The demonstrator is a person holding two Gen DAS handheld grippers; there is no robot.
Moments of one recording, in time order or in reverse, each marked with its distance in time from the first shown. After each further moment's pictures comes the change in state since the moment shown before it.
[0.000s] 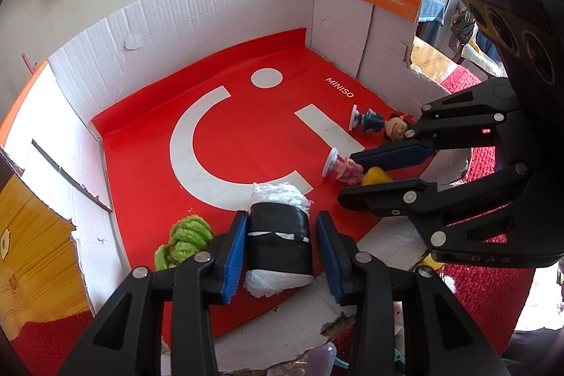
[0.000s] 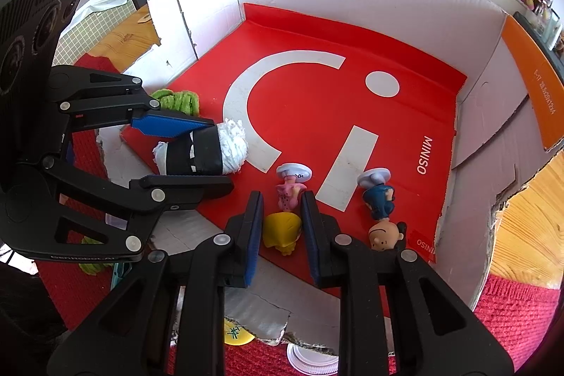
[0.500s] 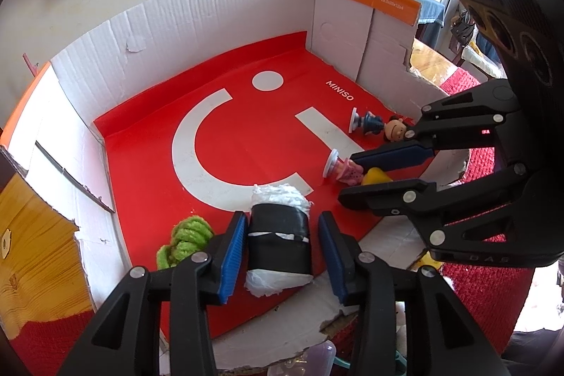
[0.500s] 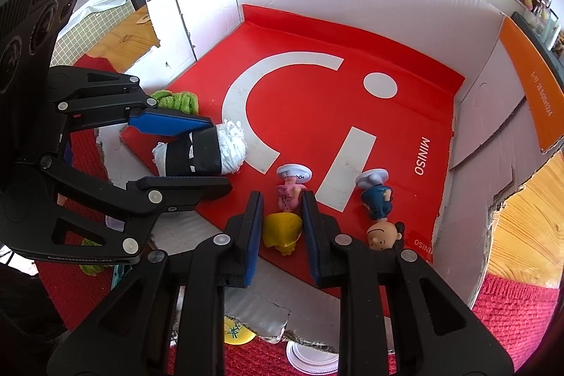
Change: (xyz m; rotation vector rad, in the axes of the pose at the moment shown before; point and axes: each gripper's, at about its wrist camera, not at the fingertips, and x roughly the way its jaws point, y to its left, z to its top) left arm -0.001 0.000 0.001 -0.001 -0.008 0.002; right arm 0.001 -0.004 0.000 0.001 -0.005 -0.004
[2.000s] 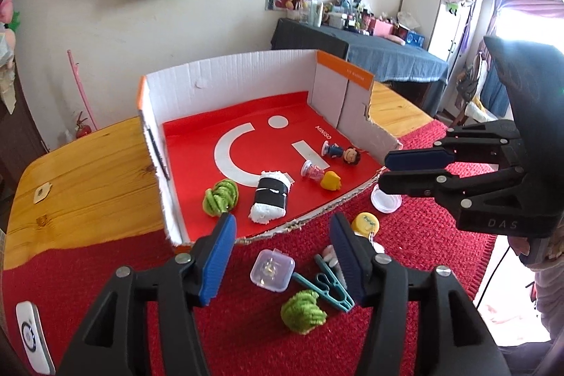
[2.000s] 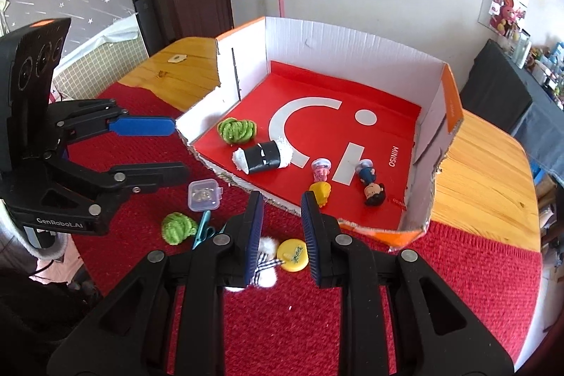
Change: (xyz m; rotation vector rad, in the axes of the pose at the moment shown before) left arm -0.112 -0.018 -0.057 -0.129 -0.239 0.039; right arm -0.106 0.047 -0.040 0.015 -0.190 -0.053
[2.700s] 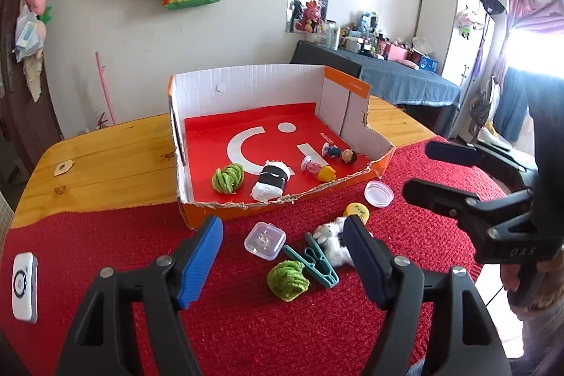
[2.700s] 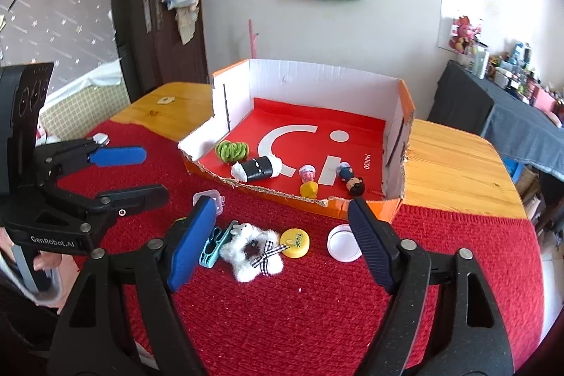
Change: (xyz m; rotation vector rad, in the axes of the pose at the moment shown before) left arm -0.028 -0.018 -0.041 -0.069 -0.109 0.072; right arm -0.040 0.022 -0.051 0.084 -0.239 -0.119
